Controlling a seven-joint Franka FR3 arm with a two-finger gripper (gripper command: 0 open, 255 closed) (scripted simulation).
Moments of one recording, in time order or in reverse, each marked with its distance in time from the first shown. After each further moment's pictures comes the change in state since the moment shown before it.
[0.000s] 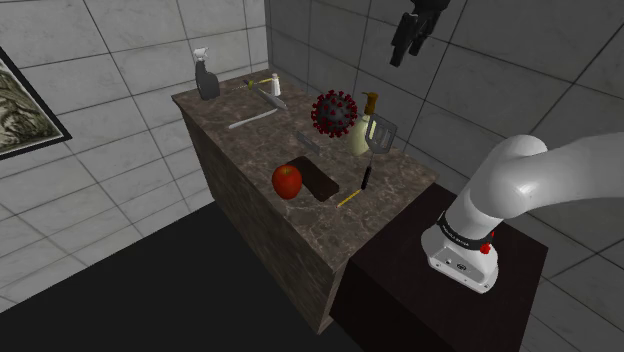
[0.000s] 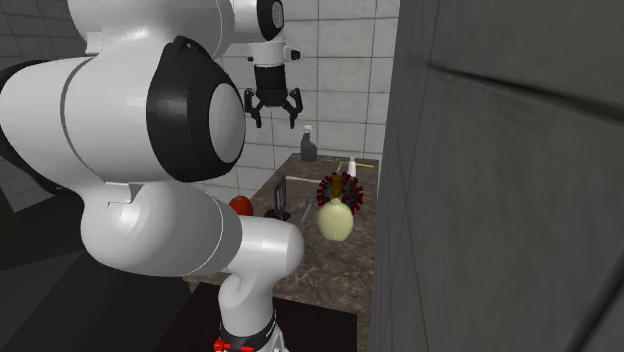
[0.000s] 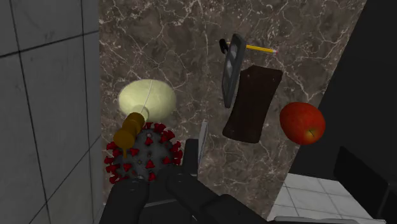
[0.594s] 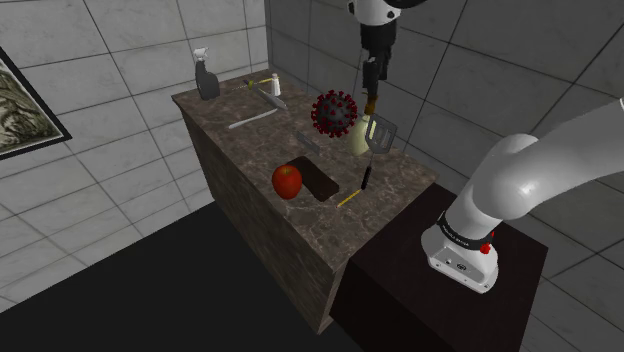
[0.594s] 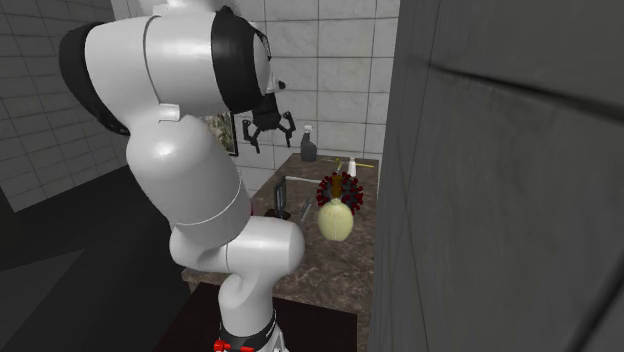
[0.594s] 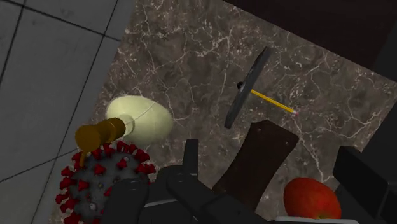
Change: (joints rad) arm 0.059 0.310 0.100 0.052 -0.128 -0.033 -0.121
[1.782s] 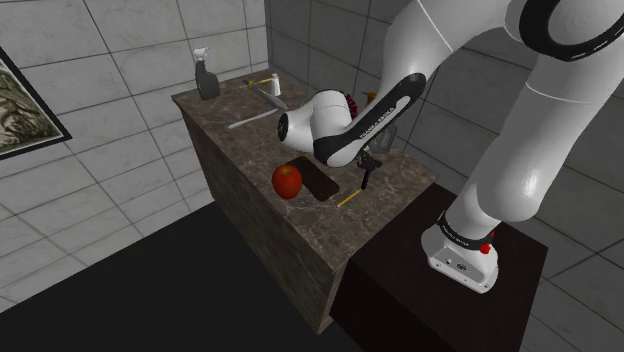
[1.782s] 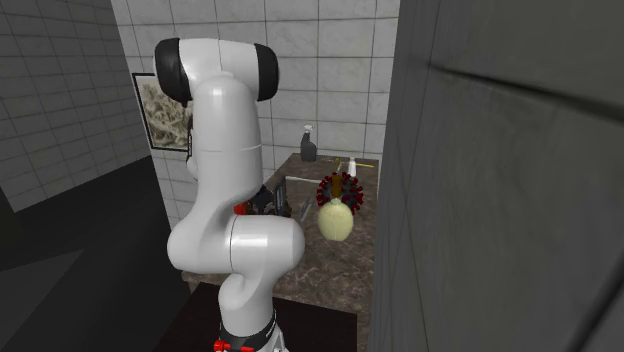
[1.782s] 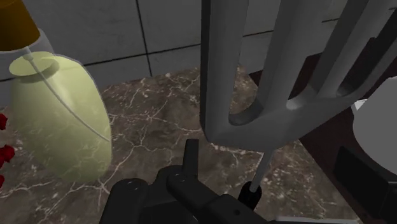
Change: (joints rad) arm 0.122 0.634 0.183 -0.142 -0.456 -0.029 -0.174
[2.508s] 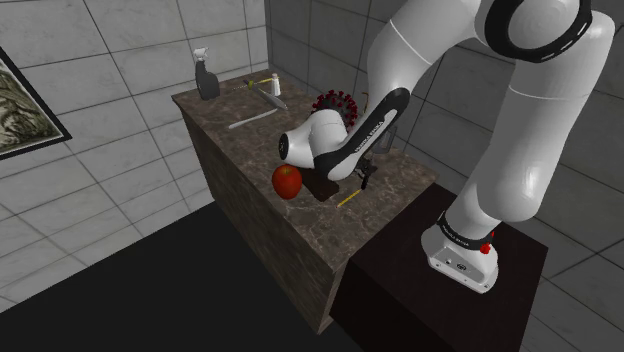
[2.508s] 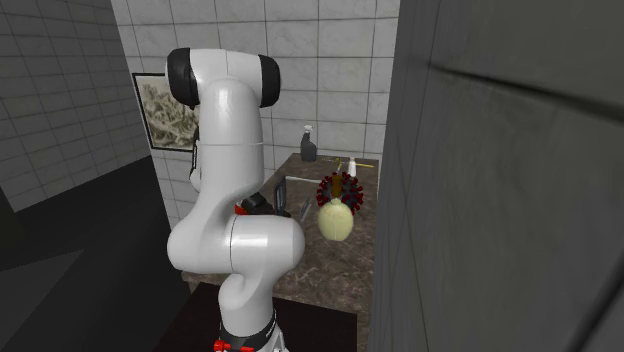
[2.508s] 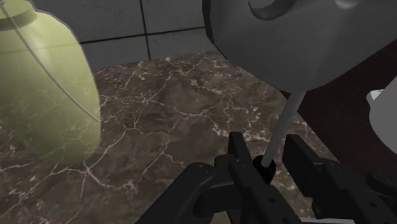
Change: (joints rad) arm 0.006 0.120 -0.007 -0.002 -0.044 0.062 0.061
